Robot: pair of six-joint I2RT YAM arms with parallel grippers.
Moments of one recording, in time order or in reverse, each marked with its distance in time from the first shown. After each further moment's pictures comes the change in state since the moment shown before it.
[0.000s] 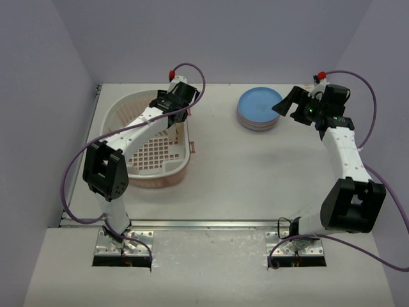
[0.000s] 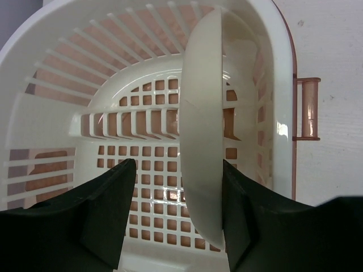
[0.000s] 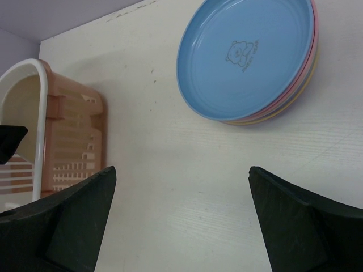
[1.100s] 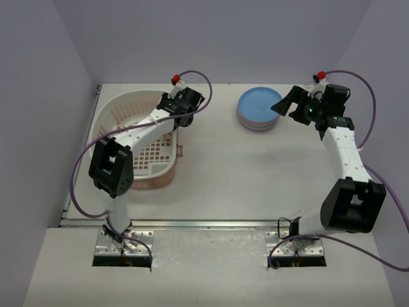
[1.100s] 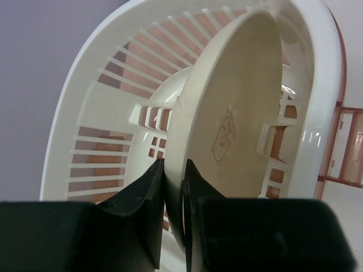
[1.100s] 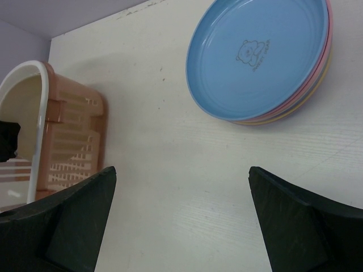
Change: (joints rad) left arm -0.028 0.057 -0.018 0.009 -0.312 0.101; right arm 0.000 0.000 0.000 0.007 -0.036 0.008
